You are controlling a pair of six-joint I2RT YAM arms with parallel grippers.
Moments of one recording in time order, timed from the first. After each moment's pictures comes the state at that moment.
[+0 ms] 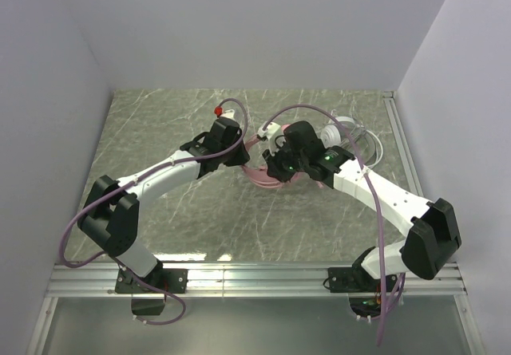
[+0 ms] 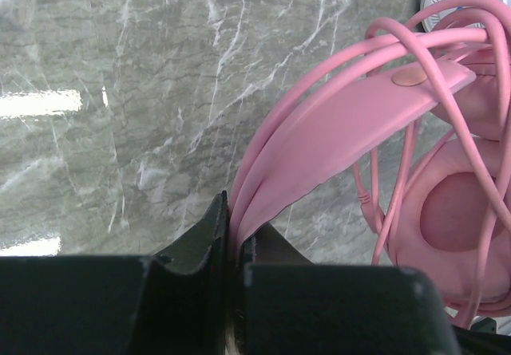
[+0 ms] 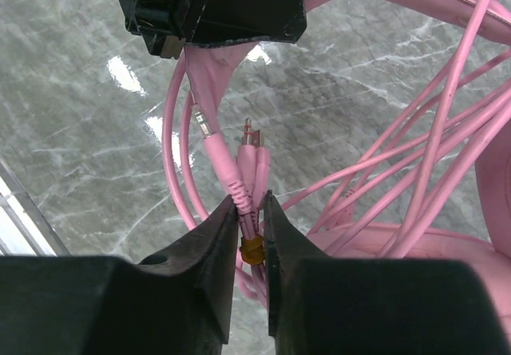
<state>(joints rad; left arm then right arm) -0.64 1.58 1.15 -0.25 -0.07 -0.68 0.69 1.39 1.13 -0.48 -0.22 -0.14</state>
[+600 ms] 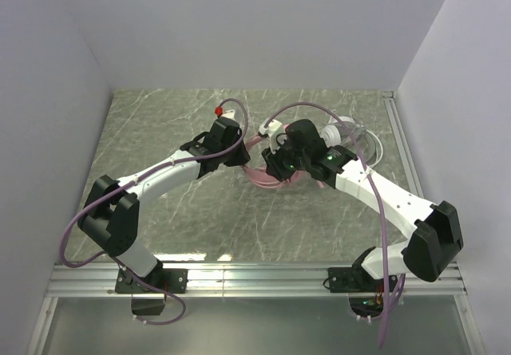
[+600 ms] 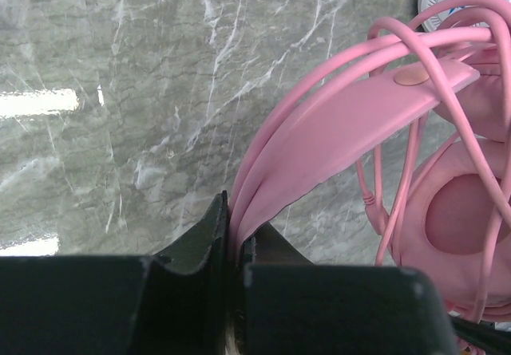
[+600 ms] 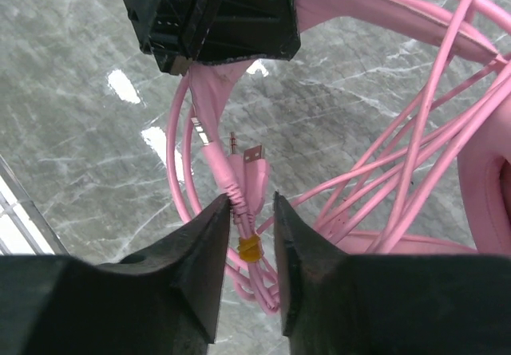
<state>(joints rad) -0.64 1.58 1.15 -0.25 -0.06 -0.68 0.69 1.37 1.14 -0.47 -0.22 -0.13</state>
